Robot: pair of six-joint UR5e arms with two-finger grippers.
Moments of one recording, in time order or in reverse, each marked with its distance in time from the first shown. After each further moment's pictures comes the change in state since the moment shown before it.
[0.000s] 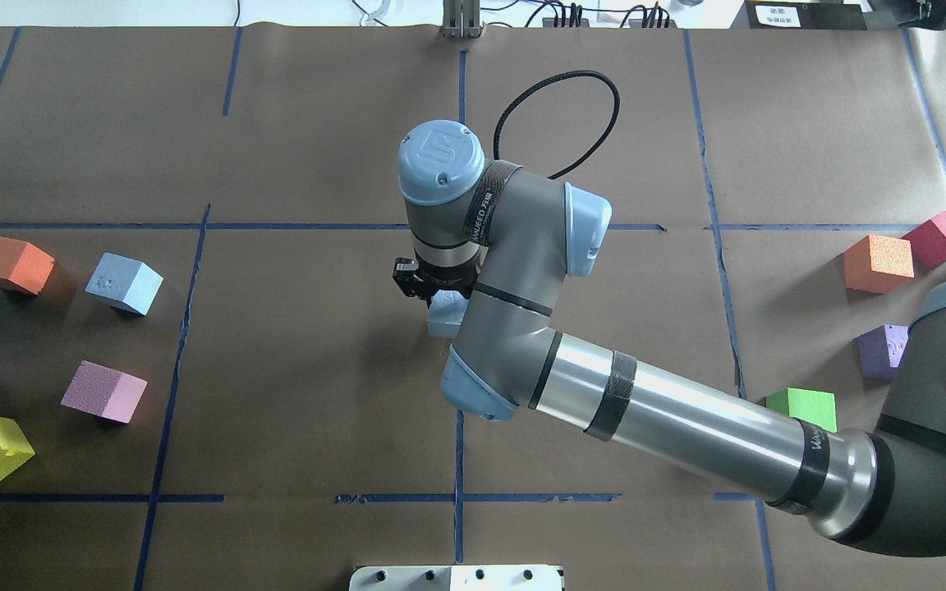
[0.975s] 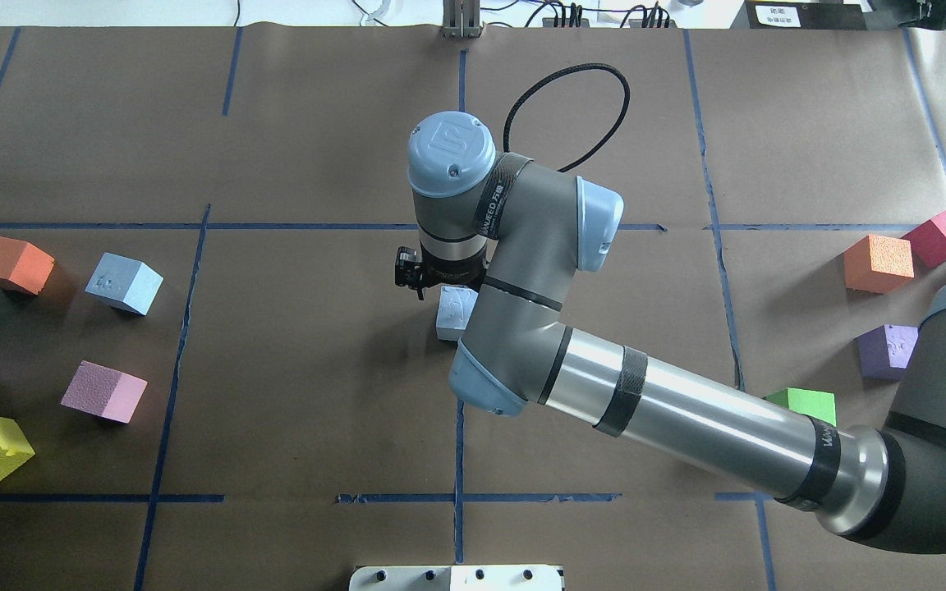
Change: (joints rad) left arm 0.035 -0.001 -0.024 -0.005 0.002 -0.026; right arm 0.019 -0.016 0.048 -0.004 0.011 0.002
